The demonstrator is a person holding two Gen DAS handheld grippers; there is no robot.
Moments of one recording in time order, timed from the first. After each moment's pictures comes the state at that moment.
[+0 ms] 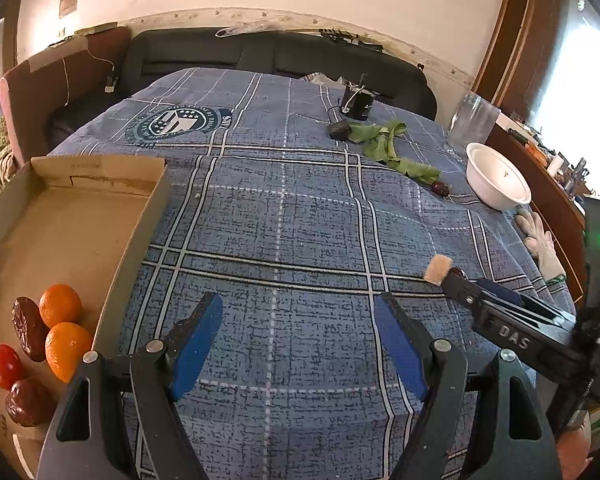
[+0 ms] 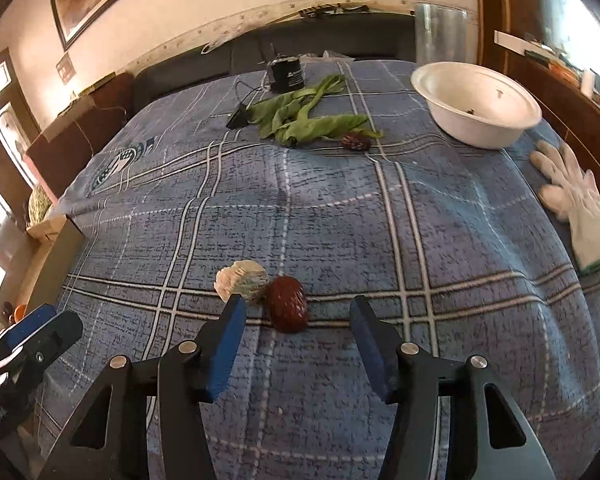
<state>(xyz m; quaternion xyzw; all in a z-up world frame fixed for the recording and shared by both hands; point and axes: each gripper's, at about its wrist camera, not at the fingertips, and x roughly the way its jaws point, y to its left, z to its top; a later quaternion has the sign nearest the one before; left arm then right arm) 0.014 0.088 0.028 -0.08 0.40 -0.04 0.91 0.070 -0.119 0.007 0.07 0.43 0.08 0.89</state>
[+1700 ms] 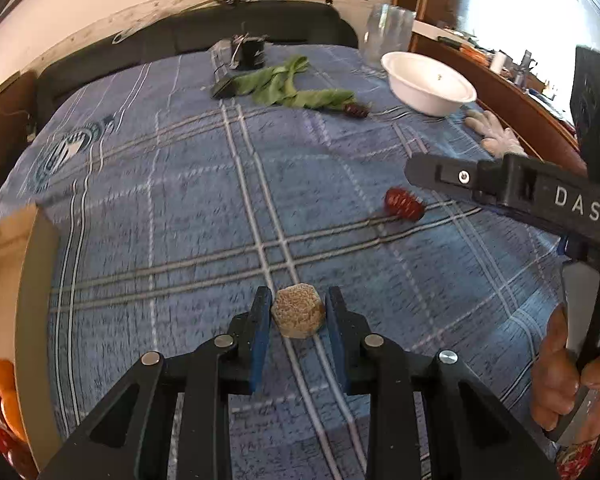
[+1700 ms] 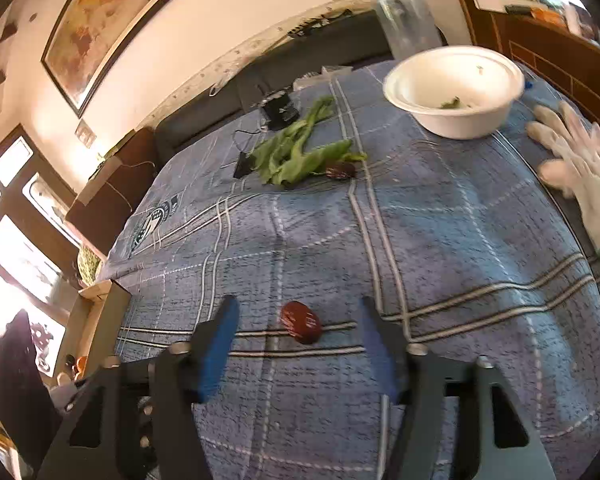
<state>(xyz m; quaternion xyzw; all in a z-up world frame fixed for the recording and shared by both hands) 0.035 0.017 0.006 0.04 0.45 -0.16 0.88 0.076 -0.167 0.018 0.19 0.40 0.13 0.89</state>
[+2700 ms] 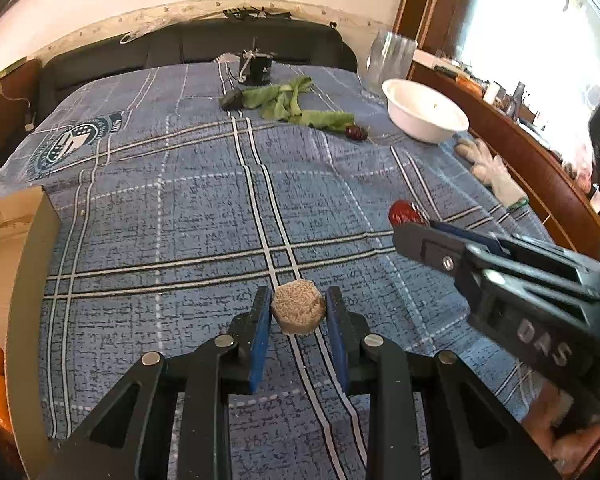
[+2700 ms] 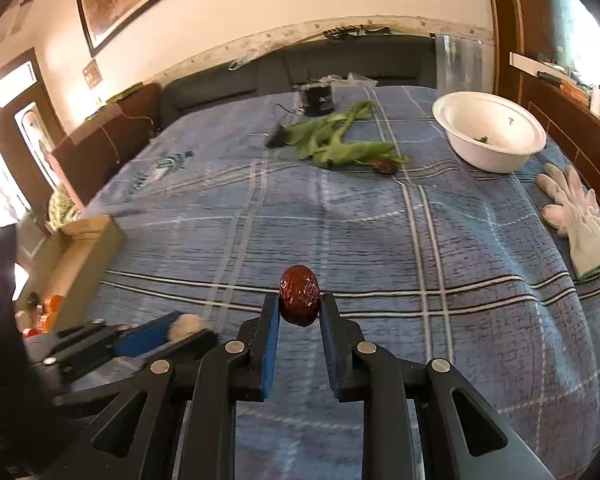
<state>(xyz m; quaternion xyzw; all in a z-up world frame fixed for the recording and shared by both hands) 0.025 0.038 0.012 -0.01 0.42 -0.18 0.89 0.038 -0.107 0.034 0.07 0.40 0.12 0.91</state>
